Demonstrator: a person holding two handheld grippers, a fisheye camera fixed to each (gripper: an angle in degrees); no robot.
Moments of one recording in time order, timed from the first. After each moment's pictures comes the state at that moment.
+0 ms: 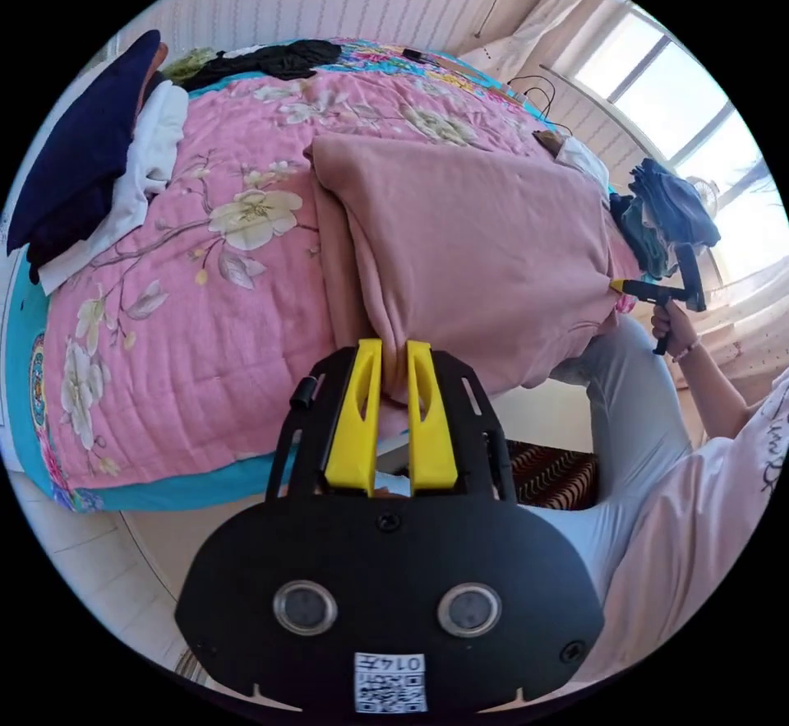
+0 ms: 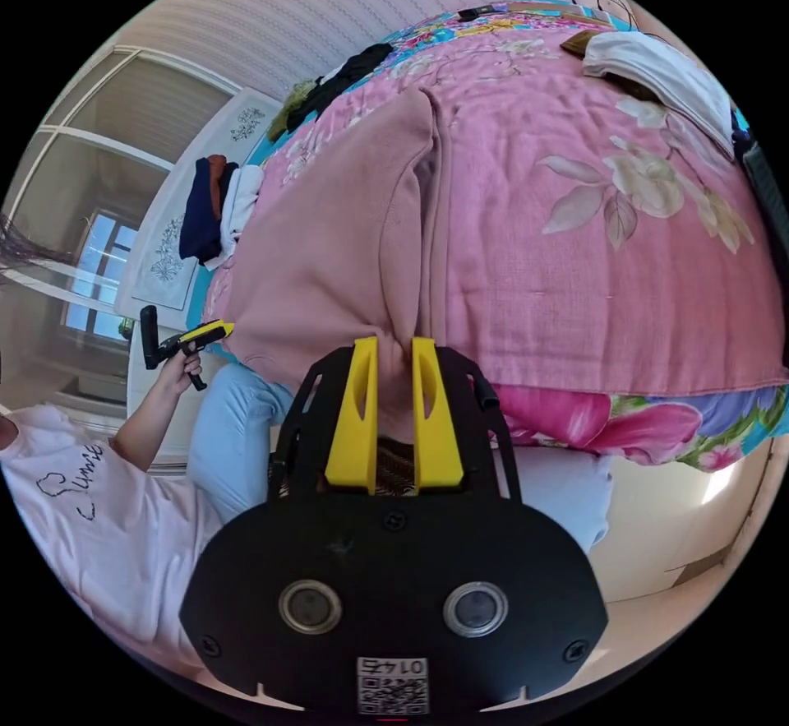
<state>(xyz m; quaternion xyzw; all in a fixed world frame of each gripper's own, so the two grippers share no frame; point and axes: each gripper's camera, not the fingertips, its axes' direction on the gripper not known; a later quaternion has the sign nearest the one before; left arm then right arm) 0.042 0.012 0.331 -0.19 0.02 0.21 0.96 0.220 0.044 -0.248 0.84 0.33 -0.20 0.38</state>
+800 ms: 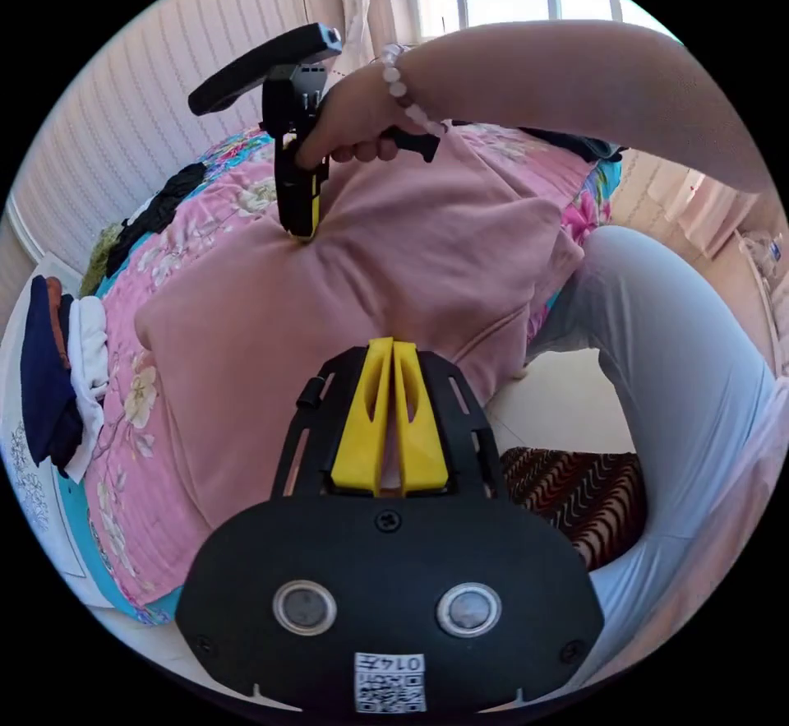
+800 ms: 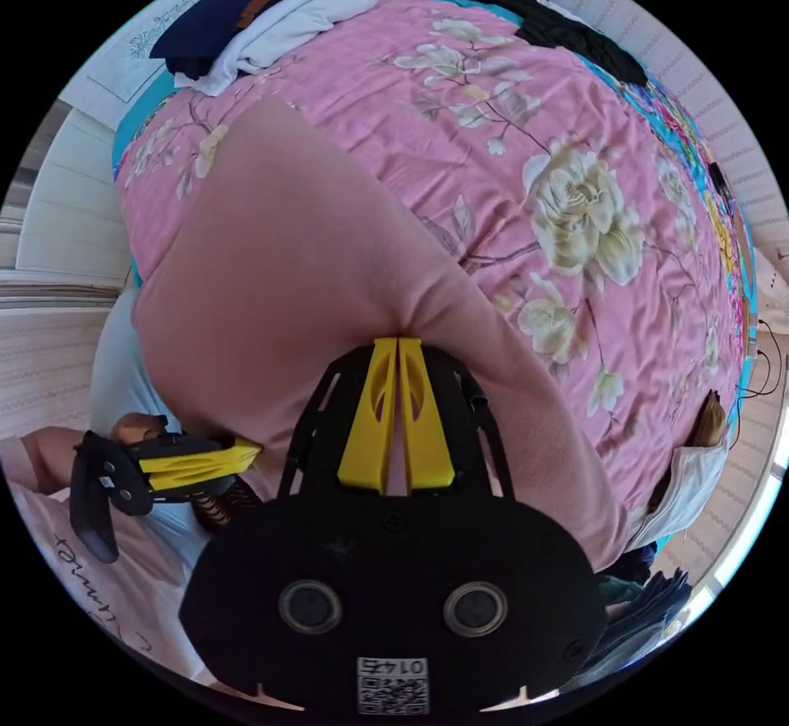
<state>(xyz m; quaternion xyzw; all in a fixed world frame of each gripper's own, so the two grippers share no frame) 0.260 0.118 0.369 -0.10 0.03 0.42 0.90 -0.111 -0.114 -0.288 0.63 0.67 -0.04 0.39</state>
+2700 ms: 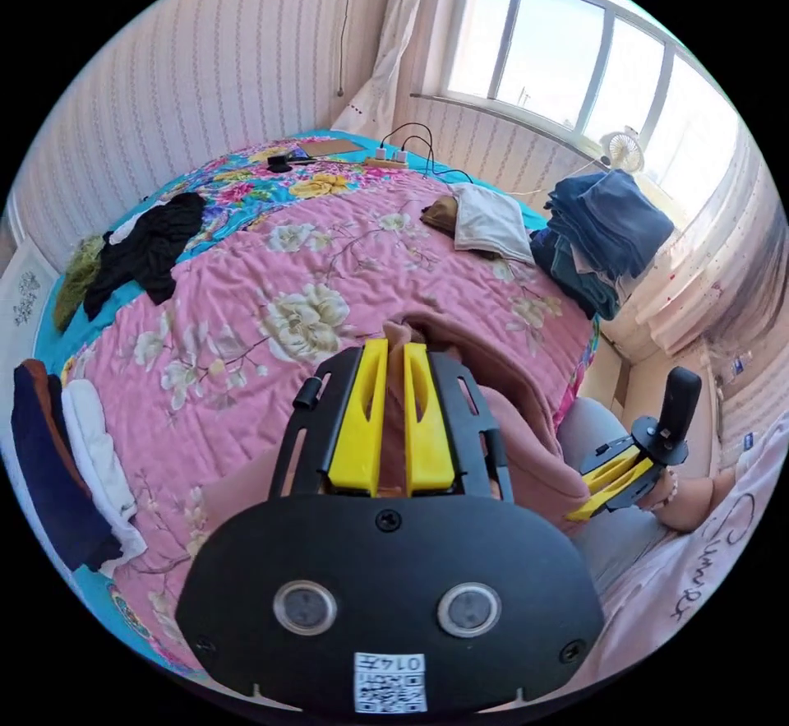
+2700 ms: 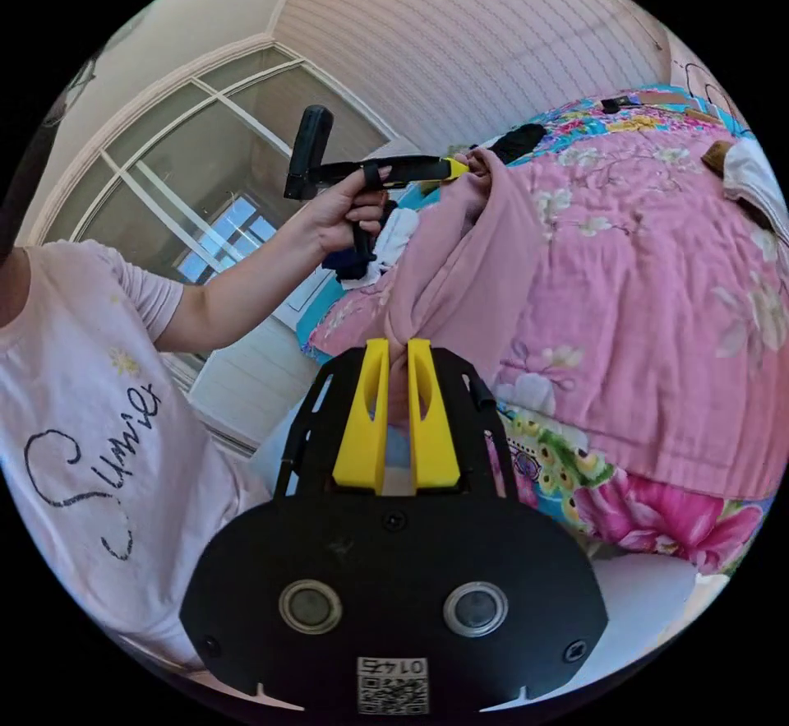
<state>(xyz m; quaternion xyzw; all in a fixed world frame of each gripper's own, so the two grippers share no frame) 0.312 -0.119 0.375 -0.07 0.10 0.36 0.93 0.158 -0.054 -0.176 0.77 0.36 -0.44 0.28</state>
